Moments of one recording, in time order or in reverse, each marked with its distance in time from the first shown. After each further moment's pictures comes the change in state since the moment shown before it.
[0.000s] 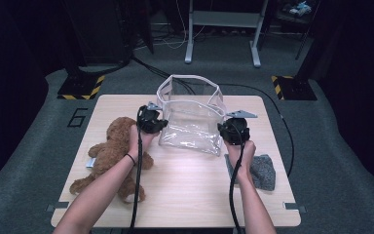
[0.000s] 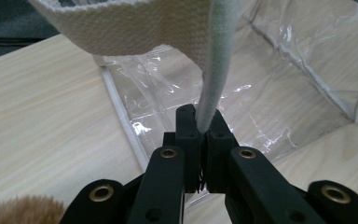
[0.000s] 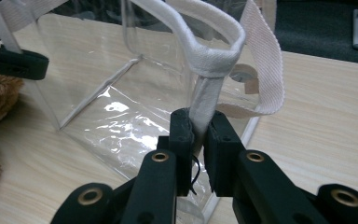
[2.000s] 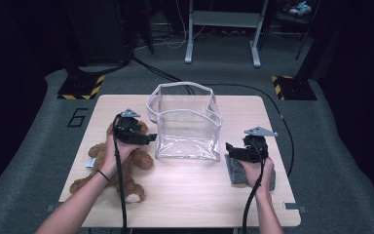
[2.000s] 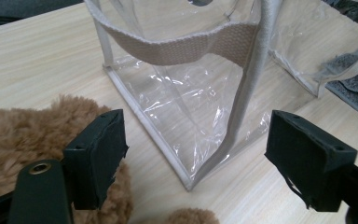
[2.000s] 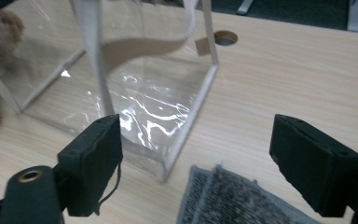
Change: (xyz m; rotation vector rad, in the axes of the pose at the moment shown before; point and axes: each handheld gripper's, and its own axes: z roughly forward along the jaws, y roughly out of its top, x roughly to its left) left arm 0.009 -0.027 -0.078 0.026 -0.042 -0.058; right arm -0.029 -0.049 -0.046 0.038 -0.010 -0.006
